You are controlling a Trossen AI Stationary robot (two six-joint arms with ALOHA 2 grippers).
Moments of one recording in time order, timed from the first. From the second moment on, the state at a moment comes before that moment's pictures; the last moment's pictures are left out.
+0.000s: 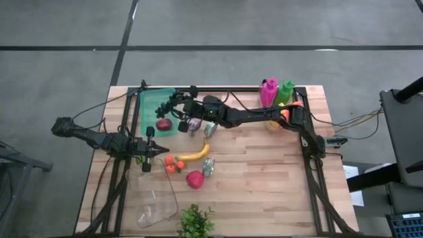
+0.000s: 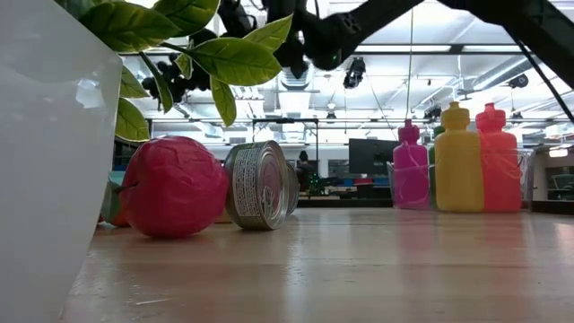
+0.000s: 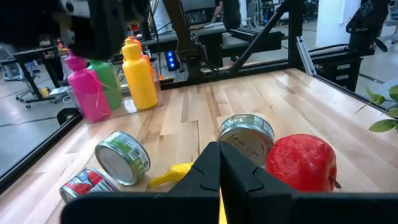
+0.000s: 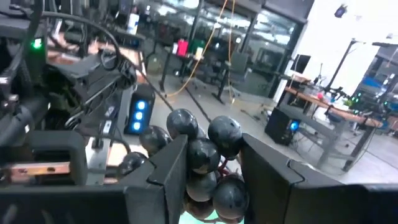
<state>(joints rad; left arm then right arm) -0.31 0.17 0.00 0.06 -0.28 0.13 -0.17 2.20 1.68 0.59 0.09 -0.26</state>
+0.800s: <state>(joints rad) -0.31 0.17 0.00 0.06 -0.28 0.13 -0.23 2.51 1.95 0.42 0.02 -0.06</state>
